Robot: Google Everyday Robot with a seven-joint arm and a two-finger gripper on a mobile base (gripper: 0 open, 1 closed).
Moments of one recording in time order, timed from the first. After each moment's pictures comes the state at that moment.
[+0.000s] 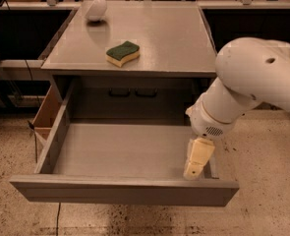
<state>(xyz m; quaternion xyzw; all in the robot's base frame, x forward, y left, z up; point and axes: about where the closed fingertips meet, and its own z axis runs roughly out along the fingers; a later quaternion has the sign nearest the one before) 0.452 -0.118 0.784 -0.63 0.76 0.06 0.13</state>
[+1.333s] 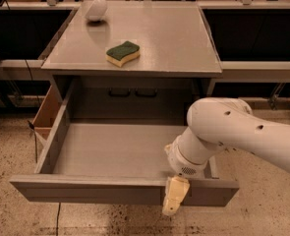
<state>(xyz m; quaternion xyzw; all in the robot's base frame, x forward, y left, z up) 0.409 -0.067 0.674 -0.65 0.74 0.13 0.11</state>
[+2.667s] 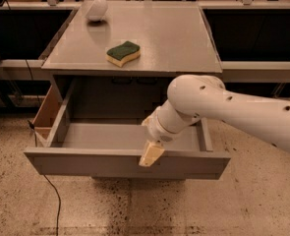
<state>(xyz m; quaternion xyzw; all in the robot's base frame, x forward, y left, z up) 0.510 -0.010 0.693 -0.68 0.70 0.11 0.21</state>
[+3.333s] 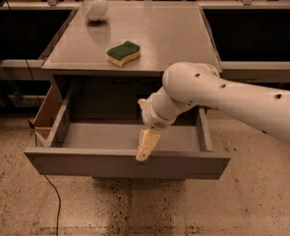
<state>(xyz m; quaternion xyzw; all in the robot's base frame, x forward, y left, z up) 0.548 0.011 0.716 -0.68 0.68 0.10 0.24</state>
